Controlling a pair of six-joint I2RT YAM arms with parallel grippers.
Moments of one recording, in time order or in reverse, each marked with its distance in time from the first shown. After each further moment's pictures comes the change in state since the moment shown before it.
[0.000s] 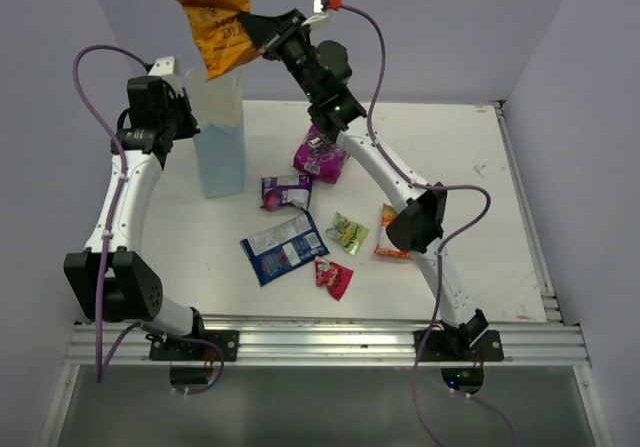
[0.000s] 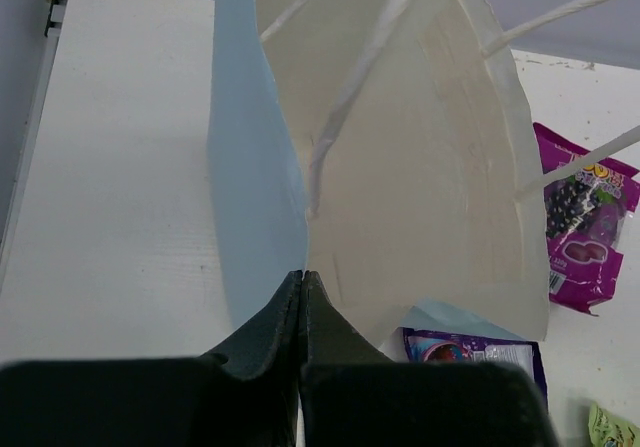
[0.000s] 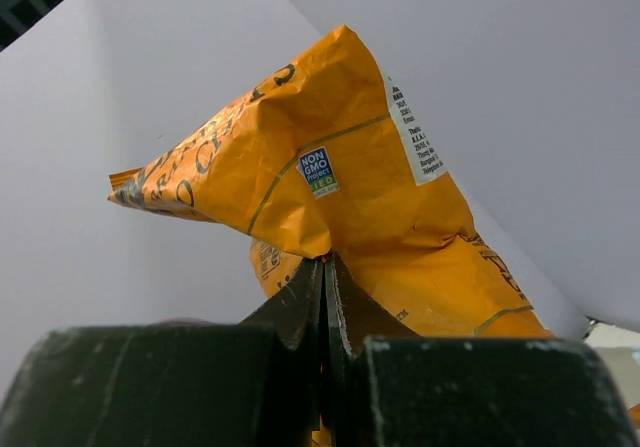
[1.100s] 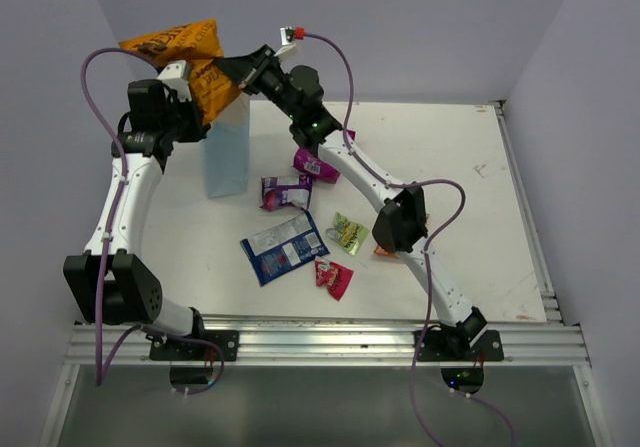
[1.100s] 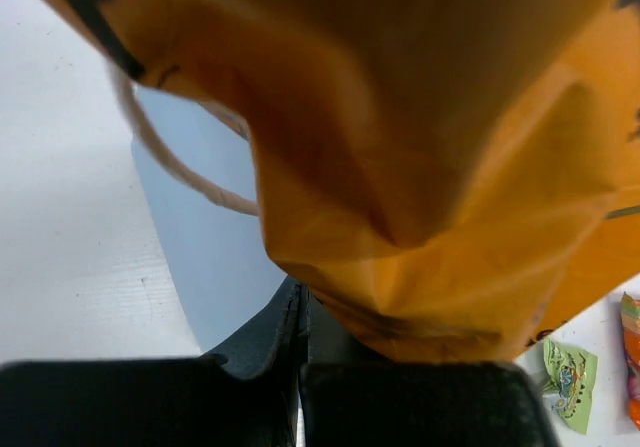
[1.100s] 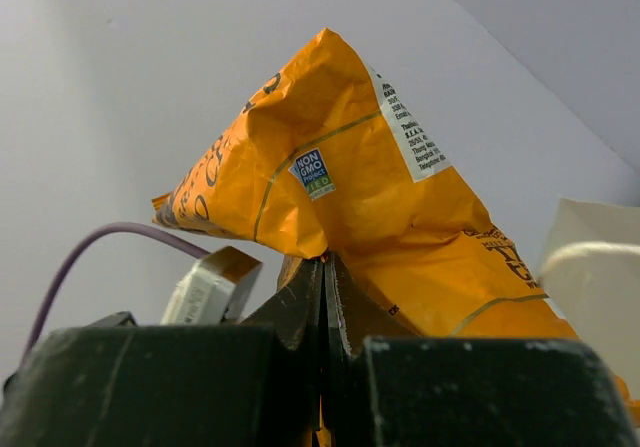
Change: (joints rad) left arm 0.000 -0.020 -0.037 0.015 0.193 0.039; right arm 0.042 0.154 -0.005 0.031 -0.156 0.148
